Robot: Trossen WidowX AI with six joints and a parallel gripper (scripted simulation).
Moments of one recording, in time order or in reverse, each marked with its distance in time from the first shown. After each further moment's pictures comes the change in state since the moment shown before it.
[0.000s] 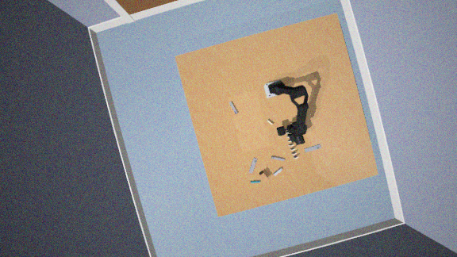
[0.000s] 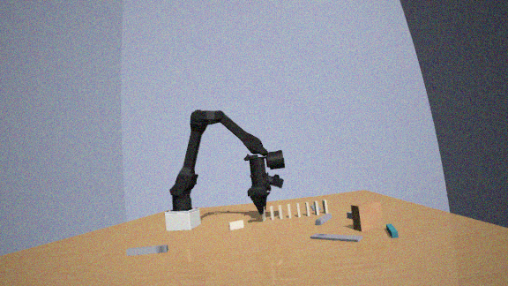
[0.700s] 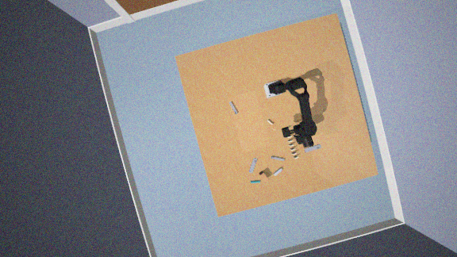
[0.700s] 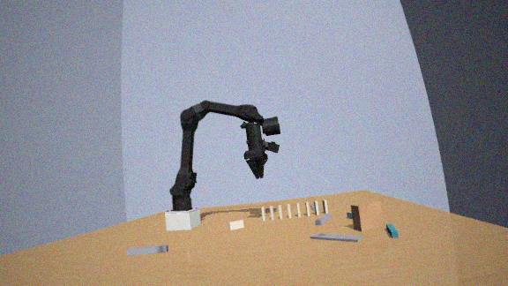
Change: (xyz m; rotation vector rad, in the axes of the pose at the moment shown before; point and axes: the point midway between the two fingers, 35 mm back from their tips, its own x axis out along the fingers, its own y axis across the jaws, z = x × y) arm -0.127 0.000 0.003 0.002 -0.013 -0.001
